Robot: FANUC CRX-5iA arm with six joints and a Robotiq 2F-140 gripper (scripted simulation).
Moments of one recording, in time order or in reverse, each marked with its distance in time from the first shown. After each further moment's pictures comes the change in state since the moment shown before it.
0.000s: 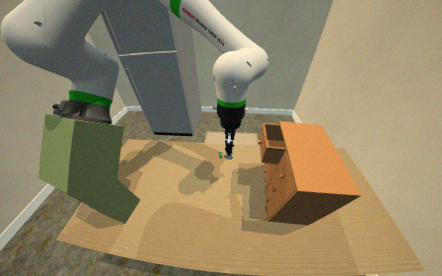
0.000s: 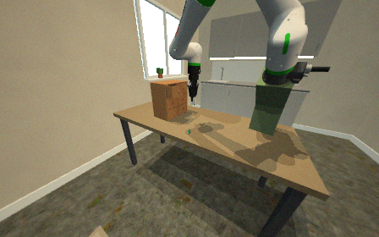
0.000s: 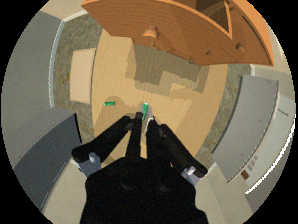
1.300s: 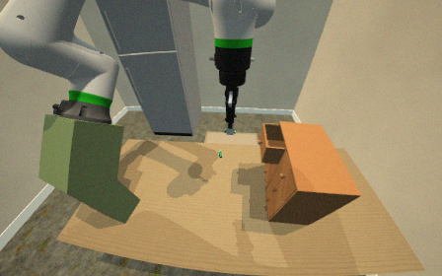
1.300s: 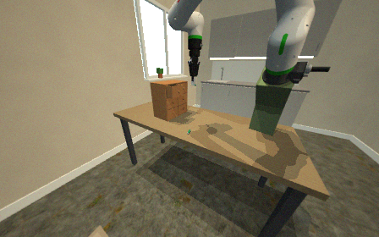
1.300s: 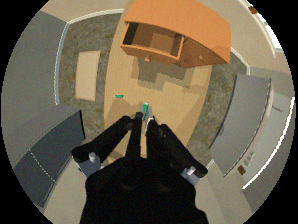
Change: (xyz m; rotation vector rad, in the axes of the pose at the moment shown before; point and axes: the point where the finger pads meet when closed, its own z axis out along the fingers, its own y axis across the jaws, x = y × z) arm 0.000 0.000 -0.156 0.000 0.000 0.000
